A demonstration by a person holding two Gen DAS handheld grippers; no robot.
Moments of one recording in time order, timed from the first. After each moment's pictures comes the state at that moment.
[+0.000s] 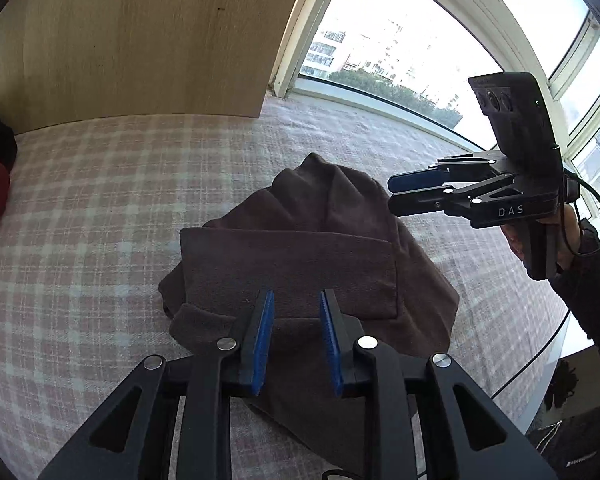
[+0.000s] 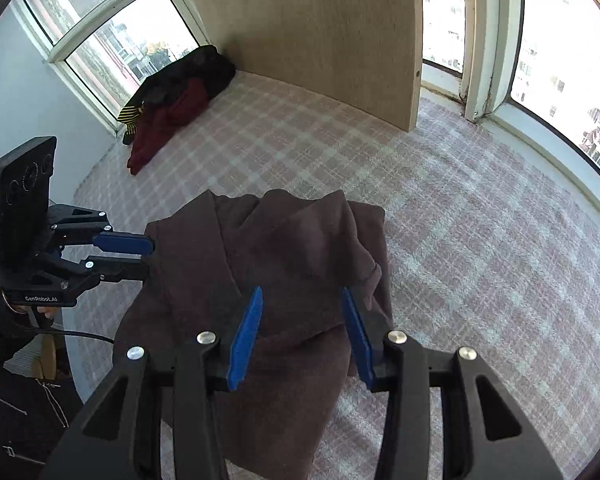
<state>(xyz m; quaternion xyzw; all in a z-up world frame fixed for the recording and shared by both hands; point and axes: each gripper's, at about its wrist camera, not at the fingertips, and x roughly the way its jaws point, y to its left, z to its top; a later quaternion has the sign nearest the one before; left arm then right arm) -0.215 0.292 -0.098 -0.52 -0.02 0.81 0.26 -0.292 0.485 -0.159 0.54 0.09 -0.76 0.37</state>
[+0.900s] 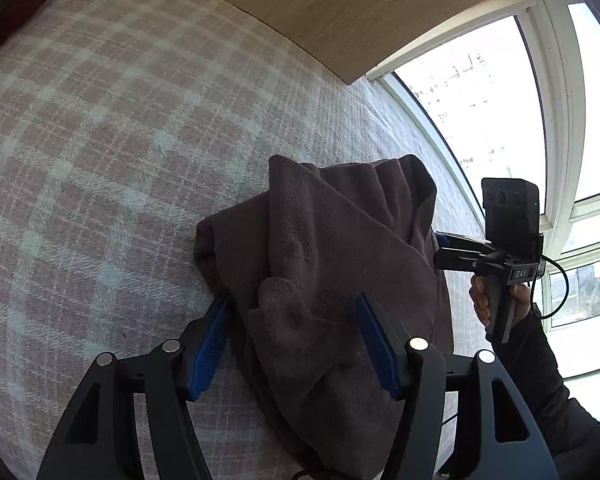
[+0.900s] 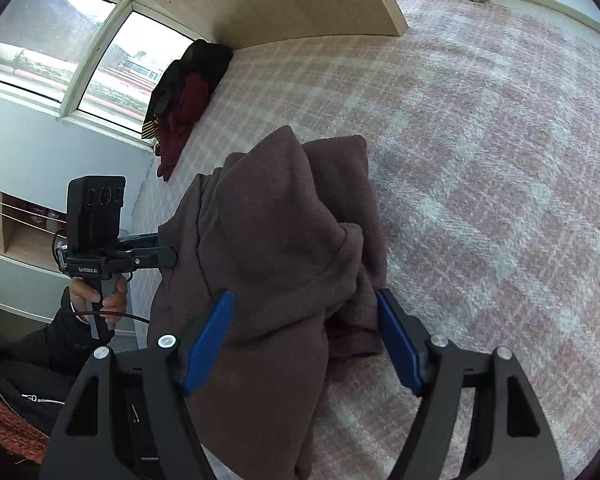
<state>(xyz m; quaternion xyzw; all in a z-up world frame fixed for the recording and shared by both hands) -0.238 0.244 -0.147 -0.58 -0.24 0.74 0.23 -0.322 0.519 -0.221 0.61 -0.07 -0.65 0.44</state>
